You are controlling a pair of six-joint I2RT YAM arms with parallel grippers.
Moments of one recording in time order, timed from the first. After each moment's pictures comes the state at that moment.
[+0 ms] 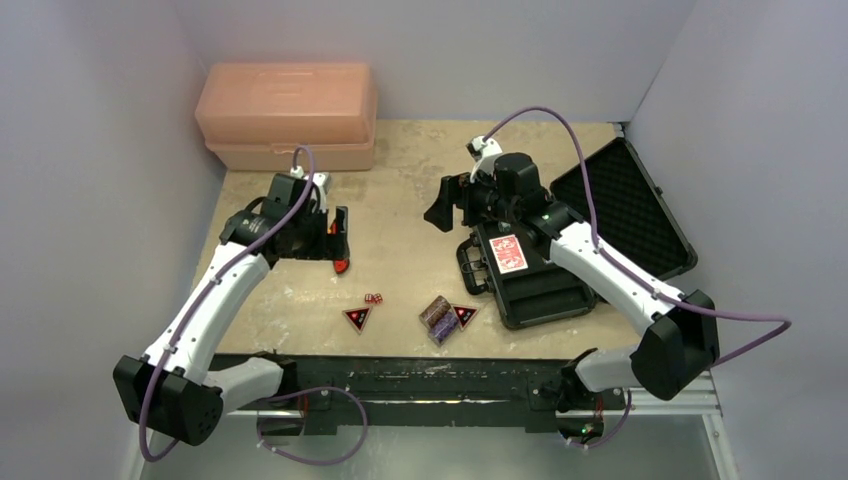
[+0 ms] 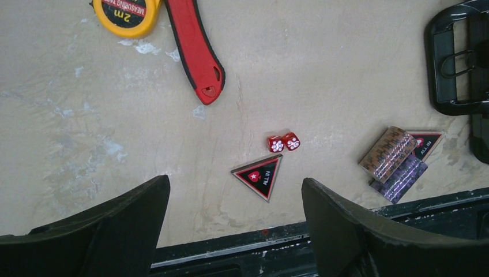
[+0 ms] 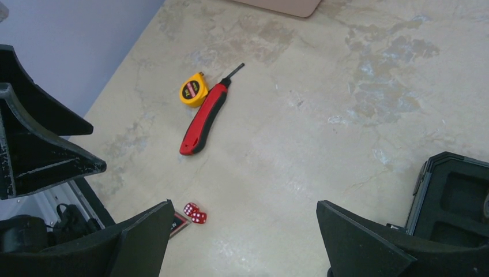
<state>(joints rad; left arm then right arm) -0.32 1.14 1.13 -0.95 0.02 -0.27 0.57 1.36 1.14 -0.22 -0.25 0.34</state>
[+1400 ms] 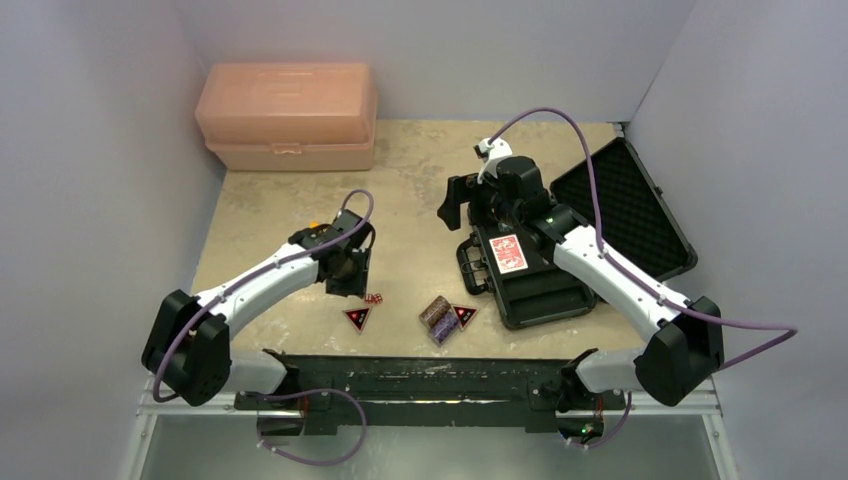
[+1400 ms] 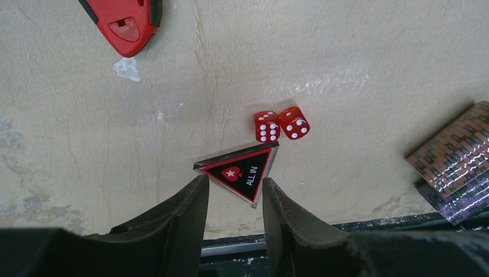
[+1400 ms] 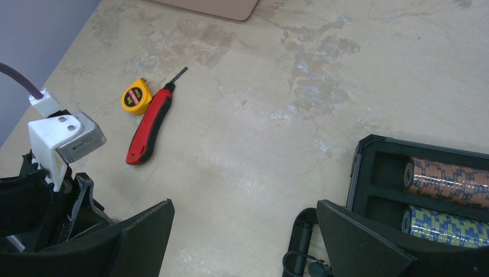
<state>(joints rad) -0.57 1.33 0.88 -0.79 -0.08 -0.49 0.58 1.33 1.13 -0.28 -0.06 0.28</state>
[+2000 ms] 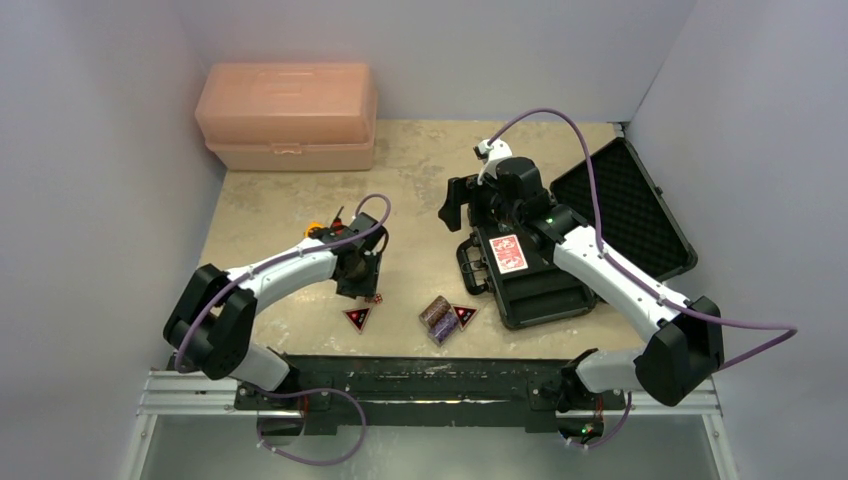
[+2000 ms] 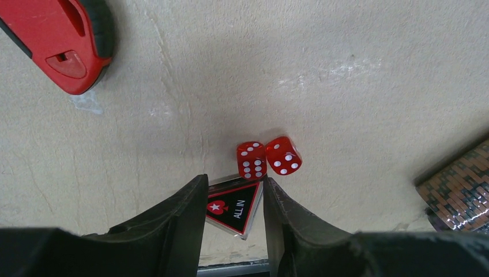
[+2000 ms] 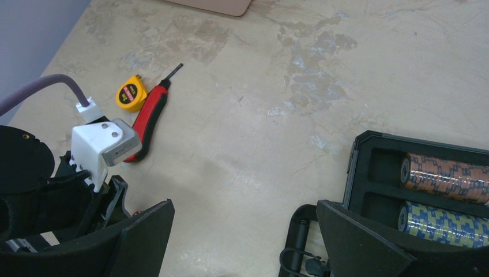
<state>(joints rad) -0.60 1.48 0.88 -0.70 -0.08 -0.49 0.58 1.33 1.12 -0.29 -0.06 0.28</state>
